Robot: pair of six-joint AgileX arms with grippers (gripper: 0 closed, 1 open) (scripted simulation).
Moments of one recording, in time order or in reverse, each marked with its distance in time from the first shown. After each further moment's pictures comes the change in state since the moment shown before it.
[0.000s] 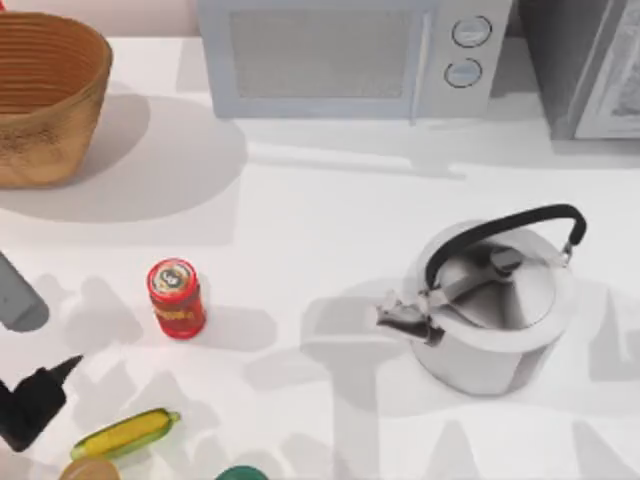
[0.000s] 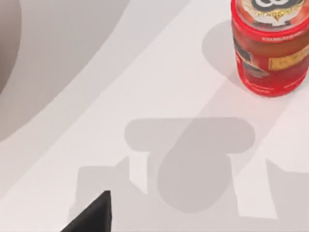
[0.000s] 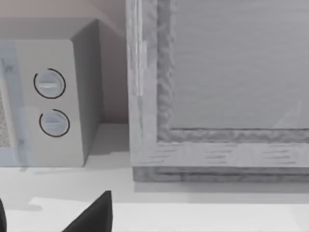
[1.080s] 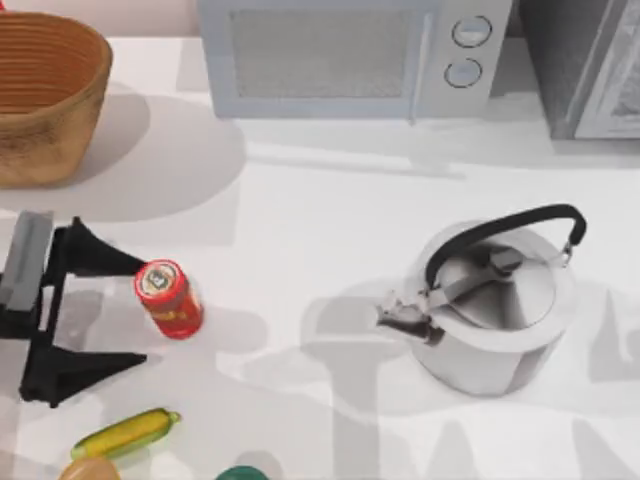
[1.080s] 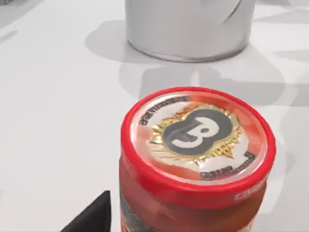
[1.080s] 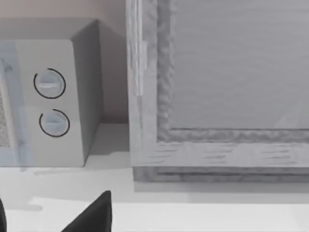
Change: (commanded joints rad) left arm 0.107 1.458 0.675 -0.728 0.907 1.515; right arm 0.000 0.000 0.000 0.000 0.000 0.000
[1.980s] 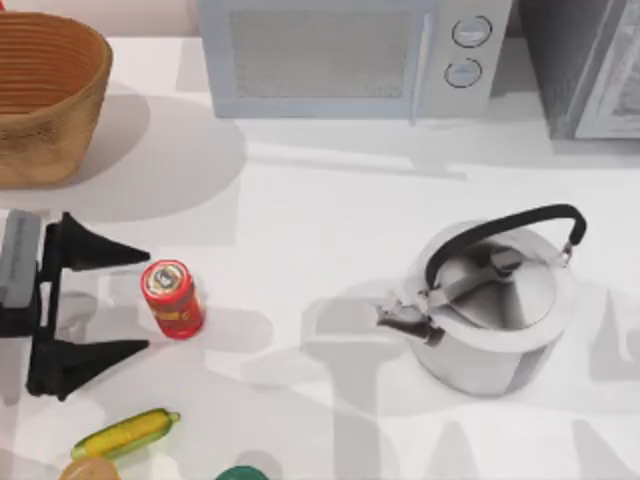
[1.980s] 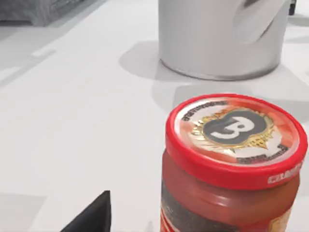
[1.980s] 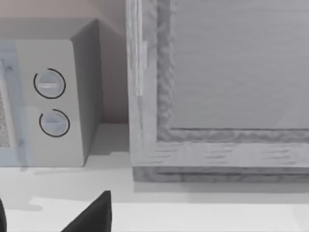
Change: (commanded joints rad) left arm 0.008 0.050 0.009 0.040 0.089 0.019; right arm 0.000 0.000 0.000 0.000 0.000 0.000
